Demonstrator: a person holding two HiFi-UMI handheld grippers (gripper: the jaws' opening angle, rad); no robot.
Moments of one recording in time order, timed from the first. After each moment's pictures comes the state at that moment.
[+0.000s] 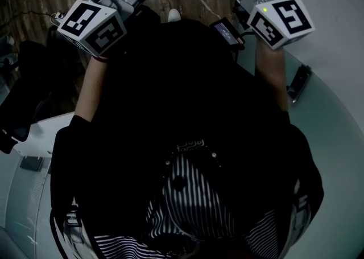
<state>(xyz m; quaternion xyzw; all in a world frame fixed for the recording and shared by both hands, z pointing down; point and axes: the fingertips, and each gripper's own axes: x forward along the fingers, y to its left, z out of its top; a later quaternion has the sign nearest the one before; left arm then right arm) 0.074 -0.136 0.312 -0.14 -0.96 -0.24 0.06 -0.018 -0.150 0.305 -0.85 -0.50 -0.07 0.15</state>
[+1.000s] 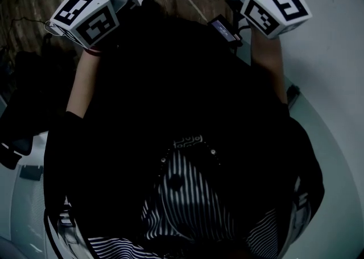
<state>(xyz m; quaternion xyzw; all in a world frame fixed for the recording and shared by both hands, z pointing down) 0.084 0.026 0.313 -0.13 -0.96 -0.26 0.03 0.007 0.022 0.297 -0.86 -0.48 -0.09 0.14</state>
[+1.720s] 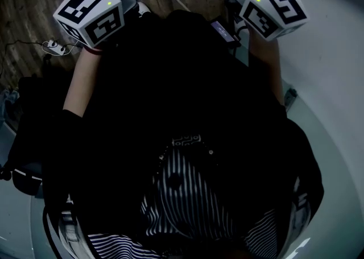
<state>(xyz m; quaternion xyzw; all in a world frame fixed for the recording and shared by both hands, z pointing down) 0.090 0.159 0.318 -0.05 -0.97 -0.24 0.04 0.028 0.156 0.301 -0.83 -0.52 -0.12 0.15</state>
